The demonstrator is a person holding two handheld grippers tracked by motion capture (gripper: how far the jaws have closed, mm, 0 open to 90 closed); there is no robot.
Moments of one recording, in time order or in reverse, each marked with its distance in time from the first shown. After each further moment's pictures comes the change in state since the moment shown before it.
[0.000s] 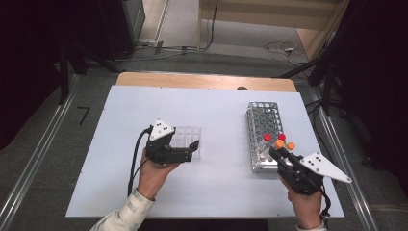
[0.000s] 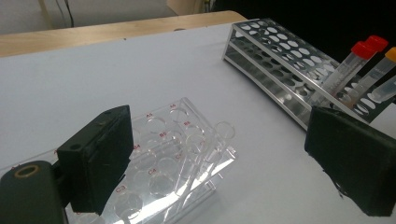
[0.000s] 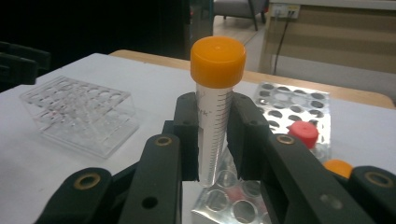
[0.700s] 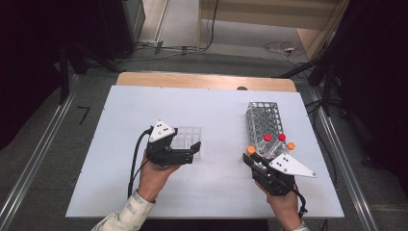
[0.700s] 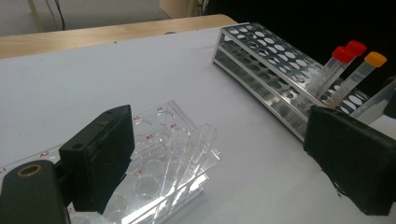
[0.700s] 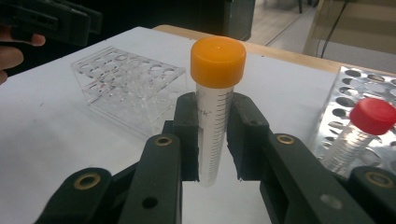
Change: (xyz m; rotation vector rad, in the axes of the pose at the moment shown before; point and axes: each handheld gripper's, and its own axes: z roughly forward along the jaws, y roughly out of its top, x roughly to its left) left arm -0.007 0.002 -0.005 -0.011 -0.029 0.001; right arm 0.041 -0.011 0.033 0.082 0.146 -0.052
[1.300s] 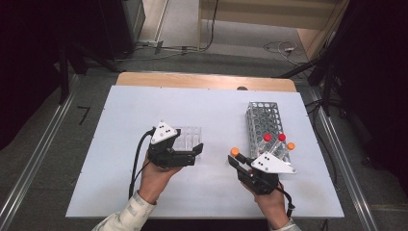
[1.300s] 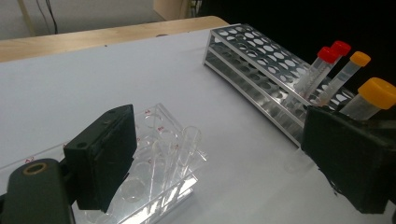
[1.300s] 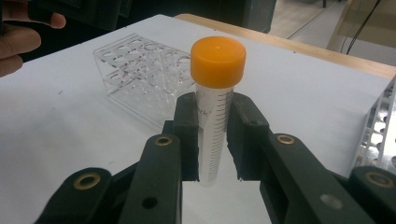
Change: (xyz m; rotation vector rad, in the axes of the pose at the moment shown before) left arm -0.008 0.001 -0.001 -0.002 -0.025 0.014; right arm 0.021 0.001 0.025 0.036 0.059 -0.041
